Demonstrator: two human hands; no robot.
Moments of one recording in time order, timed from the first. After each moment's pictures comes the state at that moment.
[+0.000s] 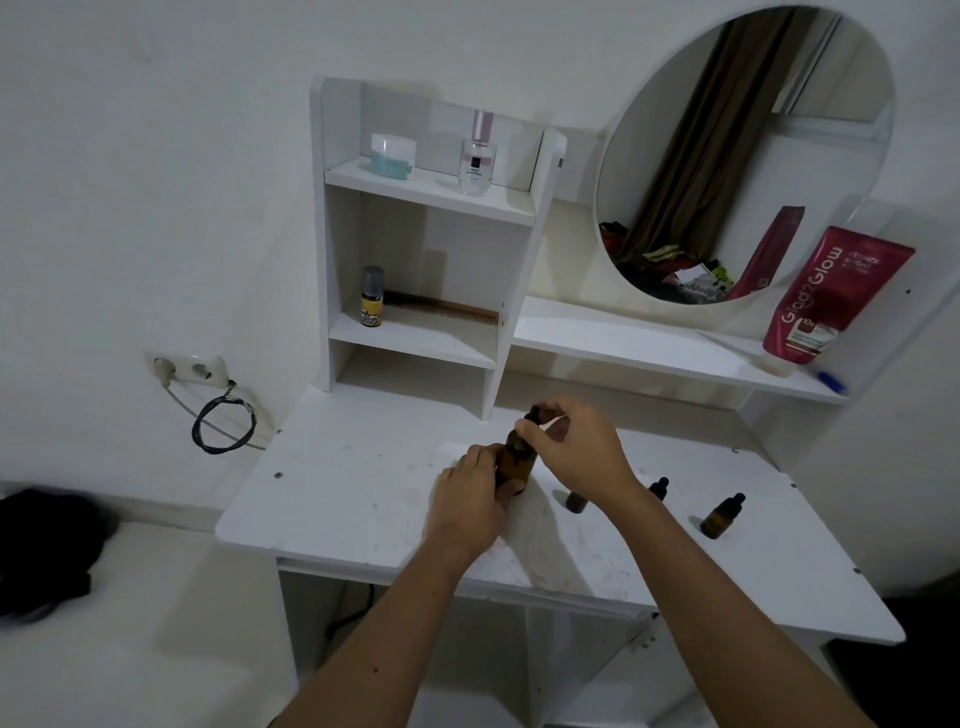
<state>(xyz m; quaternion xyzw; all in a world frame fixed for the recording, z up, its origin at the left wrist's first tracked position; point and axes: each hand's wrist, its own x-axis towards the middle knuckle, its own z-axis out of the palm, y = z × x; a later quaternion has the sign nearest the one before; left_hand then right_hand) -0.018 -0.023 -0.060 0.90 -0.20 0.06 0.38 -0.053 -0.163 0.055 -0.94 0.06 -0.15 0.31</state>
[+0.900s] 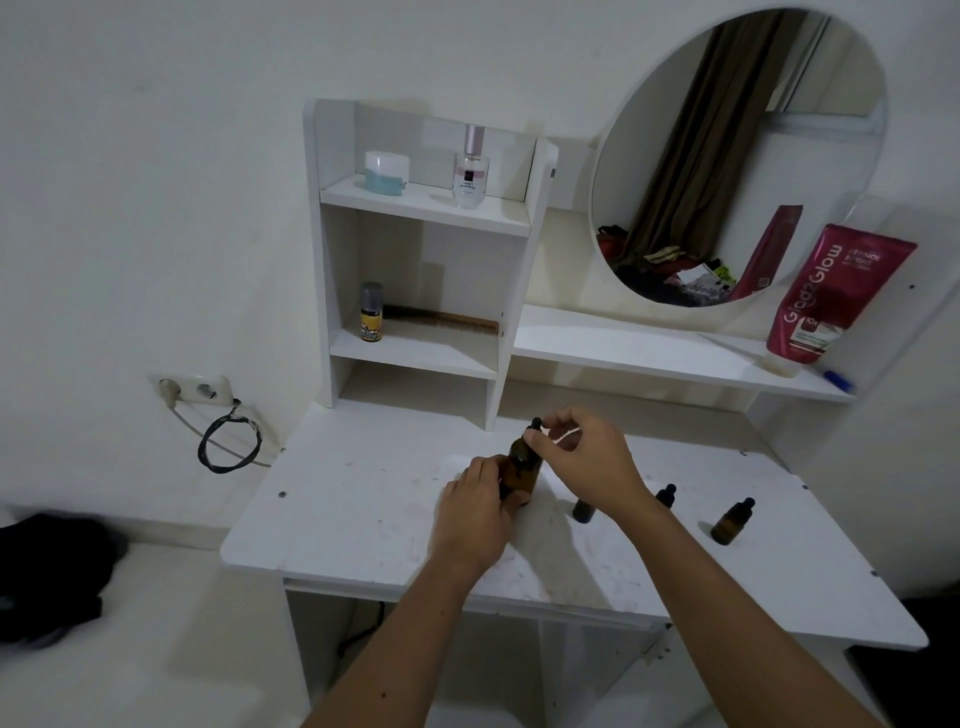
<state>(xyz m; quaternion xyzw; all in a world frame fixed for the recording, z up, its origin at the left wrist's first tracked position) -0.016 -0.026 -0.066 0.91 -0.18 0.07 0.37 -0.052 -0.172 0.050 -0.92 0.09 -0.16 0.35</state>
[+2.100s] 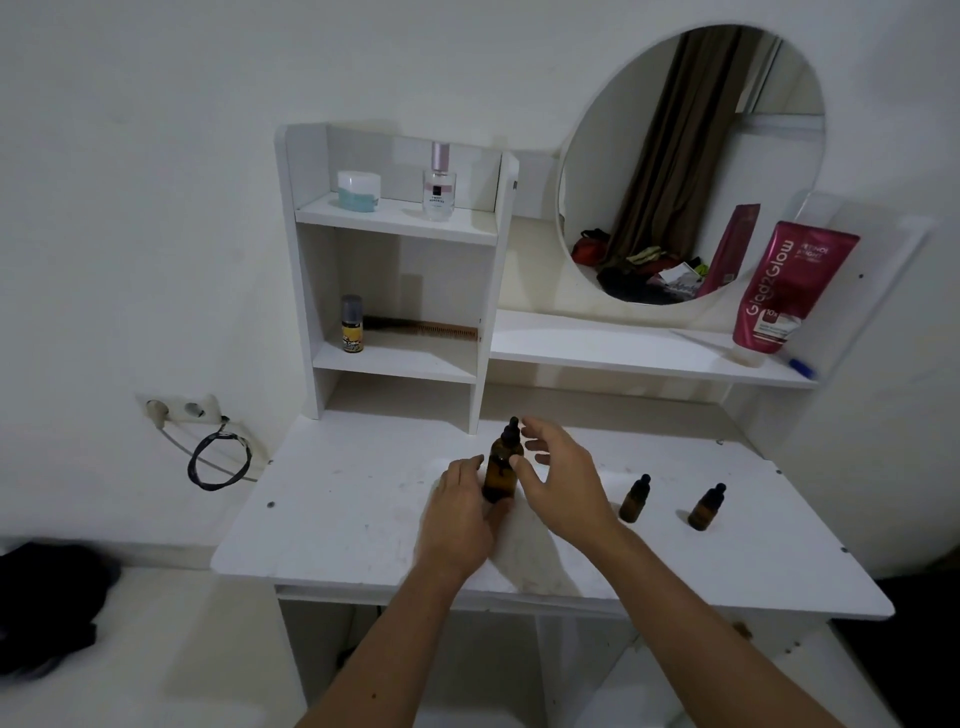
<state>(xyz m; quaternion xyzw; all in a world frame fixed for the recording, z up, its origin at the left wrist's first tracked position) -0.030 -0.021 -0.063 0.90 -0.18 0.07 0.40 -0.084 -0.159 0.025 -0.92 0.03 -0.20 0.34</state>
